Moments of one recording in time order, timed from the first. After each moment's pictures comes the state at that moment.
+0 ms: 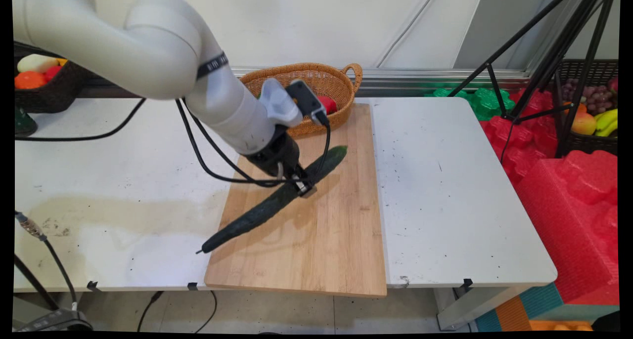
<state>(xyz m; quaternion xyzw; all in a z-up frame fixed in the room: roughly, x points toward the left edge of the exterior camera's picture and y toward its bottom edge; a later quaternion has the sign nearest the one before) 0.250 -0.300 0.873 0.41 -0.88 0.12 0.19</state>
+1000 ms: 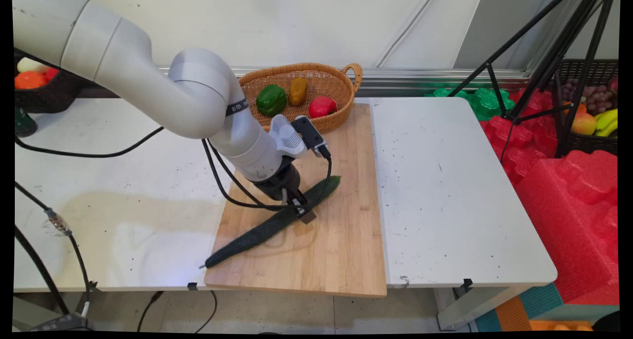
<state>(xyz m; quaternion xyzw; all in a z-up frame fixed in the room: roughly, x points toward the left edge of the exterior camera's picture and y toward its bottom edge) 0.246 -0.308 0.810 0.42 -0.89 0.10 0.16</state>
